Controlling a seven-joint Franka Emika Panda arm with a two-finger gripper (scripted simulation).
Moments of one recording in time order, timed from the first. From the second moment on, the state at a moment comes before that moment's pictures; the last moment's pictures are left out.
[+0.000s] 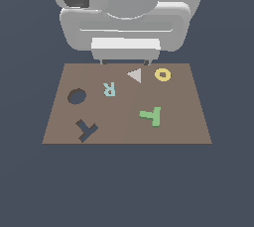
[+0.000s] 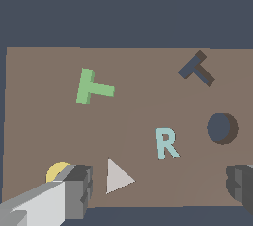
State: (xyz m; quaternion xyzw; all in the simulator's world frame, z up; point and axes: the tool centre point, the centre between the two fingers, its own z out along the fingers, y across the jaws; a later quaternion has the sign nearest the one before) arm -0.001 -0.003 0.193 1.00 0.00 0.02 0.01
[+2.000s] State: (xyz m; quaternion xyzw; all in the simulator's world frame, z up) arm 0.069 0.068 0.050 1.00 -0.09 0.00 0.00
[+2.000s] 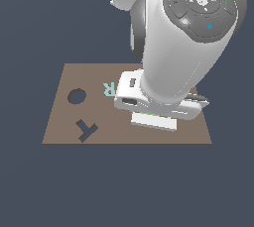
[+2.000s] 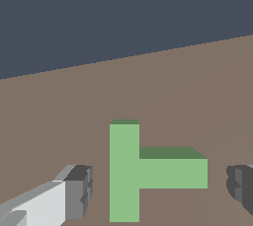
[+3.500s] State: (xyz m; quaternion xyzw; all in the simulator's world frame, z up) arm 0.071 0.066 0.033 1.00 -0.09 0.00 0.00
